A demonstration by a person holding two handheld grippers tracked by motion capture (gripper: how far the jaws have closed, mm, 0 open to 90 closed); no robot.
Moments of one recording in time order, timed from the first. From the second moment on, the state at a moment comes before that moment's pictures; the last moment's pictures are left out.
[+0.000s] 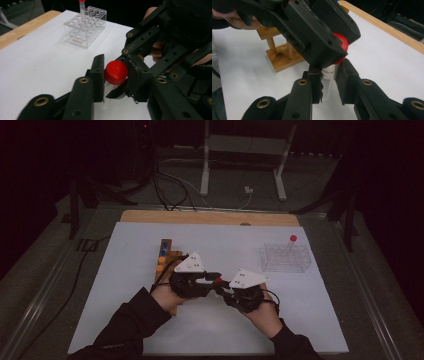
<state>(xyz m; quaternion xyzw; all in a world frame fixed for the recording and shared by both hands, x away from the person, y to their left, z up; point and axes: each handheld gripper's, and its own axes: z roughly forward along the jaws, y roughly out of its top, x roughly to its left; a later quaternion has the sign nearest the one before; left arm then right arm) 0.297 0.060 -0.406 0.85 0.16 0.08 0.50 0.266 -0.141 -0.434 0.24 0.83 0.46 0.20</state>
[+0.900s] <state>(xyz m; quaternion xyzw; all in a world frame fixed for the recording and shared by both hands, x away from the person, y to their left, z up) 0.299 0.122 -0.384 0.83 0.20 0.14 0.50 0.275 -0.167 -0.431 0.29 0.80 0.48 0.20</state>
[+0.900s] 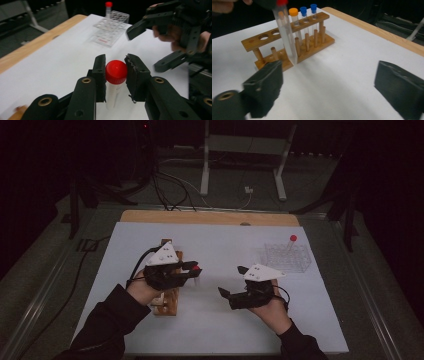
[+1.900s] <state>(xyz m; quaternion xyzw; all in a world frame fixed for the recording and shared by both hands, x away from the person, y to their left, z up) 0.292 0.207 -0.380 0.80 0.28 0.21 0.49 0.281 -0.178 -0.431 0.31 0.79 0.50 0.20</state>
